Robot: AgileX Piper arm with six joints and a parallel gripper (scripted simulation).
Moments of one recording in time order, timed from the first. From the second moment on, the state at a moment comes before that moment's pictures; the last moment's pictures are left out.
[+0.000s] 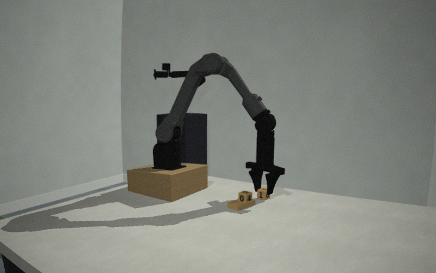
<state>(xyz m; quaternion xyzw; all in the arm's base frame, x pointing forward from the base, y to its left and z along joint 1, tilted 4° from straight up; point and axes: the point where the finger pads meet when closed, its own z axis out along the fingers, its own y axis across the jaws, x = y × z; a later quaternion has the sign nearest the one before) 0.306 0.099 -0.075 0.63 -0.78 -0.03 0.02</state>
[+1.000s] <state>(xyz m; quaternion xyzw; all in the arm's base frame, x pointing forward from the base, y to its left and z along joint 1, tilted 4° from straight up) 0.305 0.099 -0.085 0.63 -0.78 -0.03 0.02</state>
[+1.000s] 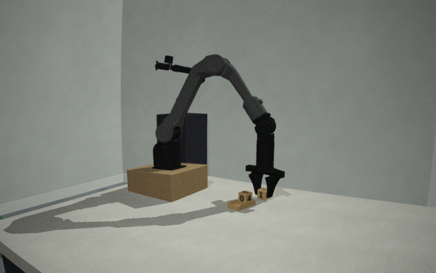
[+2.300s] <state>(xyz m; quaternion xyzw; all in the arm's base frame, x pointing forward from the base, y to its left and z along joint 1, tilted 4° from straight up) 0.305 0.099 -0.085 0.63 -0.78 -0.03 0.02</state>
